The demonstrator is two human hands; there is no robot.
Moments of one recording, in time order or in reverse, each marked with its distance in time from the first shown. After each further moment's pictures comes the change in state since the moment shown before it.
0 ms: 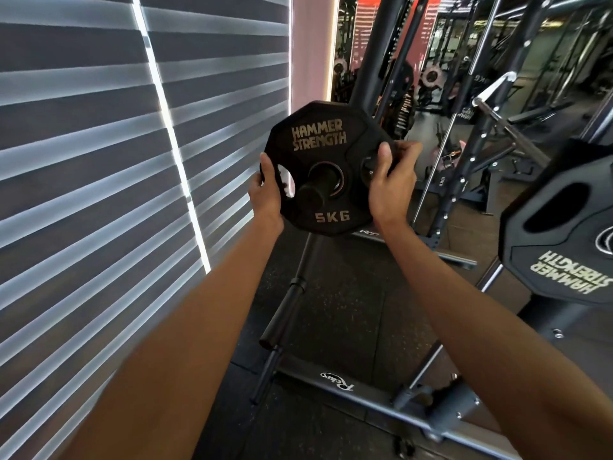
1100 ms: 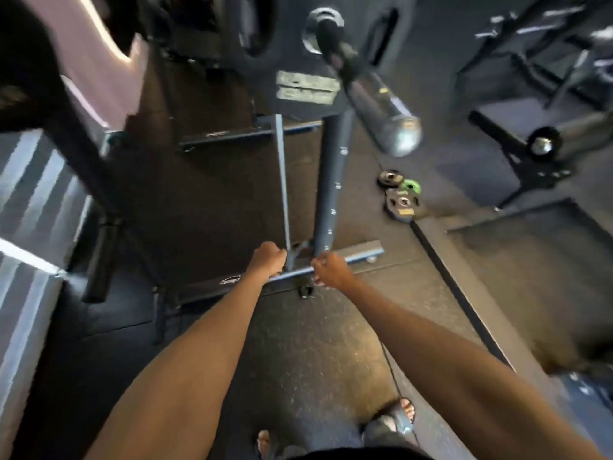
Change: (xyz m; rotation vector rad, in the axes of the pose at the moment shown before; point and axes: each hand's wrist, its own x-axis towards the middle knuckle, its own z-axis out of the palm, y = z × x) left_hand -0.290 -0.364 0.107 1.354 -0.917 -0.355; right_hand -0.293 0.238 -0.365 -0.475 -0.608 1.166
